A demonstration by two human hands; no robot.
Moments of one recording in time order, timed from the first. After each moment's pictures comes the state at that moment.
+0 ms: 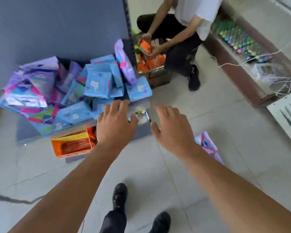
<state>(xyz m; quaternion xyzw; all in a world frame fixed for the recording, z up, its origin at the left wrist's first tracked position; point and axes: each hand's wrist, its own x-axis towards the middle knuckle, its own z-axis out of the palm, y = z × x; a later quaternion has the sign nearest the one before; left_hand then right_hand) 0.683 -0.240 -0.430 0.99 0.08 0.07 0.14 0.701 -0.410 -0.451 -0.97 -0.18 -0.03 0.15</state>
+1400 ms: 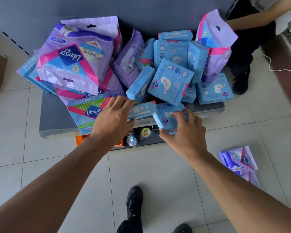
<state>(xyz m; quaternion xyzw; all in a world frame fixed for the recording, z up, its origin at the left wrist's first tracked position) 0.725 0.059 -0.567 0.98 -0.02 0.07 0.16 0.755 -0.164 -0.589 -0.98 -0.08 0.08 0.17</state>
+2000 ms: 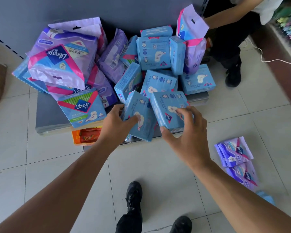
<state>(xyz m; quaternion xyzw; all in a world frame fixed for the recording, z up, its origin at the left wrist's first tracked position) 0.701 -0.009 -0.555 0.80 0.29 -0.07 0.51 0.713 -0.220 -0.564 -0.94 -0.08 -0.04 0.34</state>
